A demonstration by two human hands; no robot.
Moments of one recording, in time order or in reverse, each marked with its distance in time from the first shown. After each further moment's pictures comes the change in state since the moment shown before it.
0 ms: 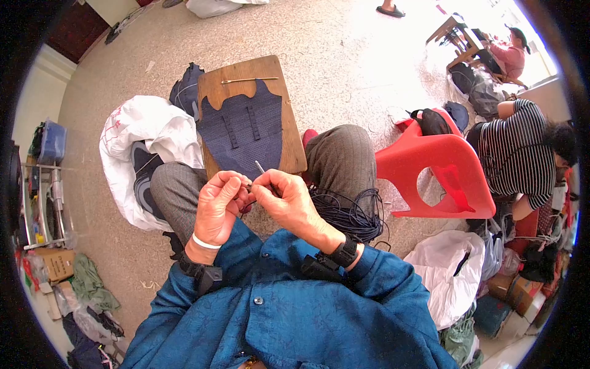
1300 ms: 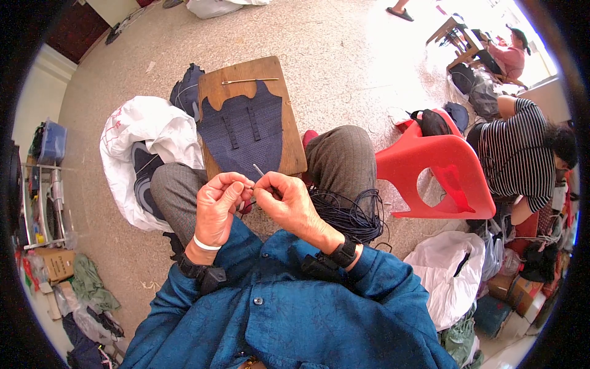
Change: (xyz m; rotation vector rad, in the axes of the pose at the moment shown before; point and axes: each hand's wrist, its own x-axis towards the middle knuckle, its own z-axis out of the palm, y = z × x) left_hand -0.001 -0.001 -0.001 0.174 -0.018 0.104; right_hand 0.000 0.007 -0.004 -0.119 0.000 -0.027
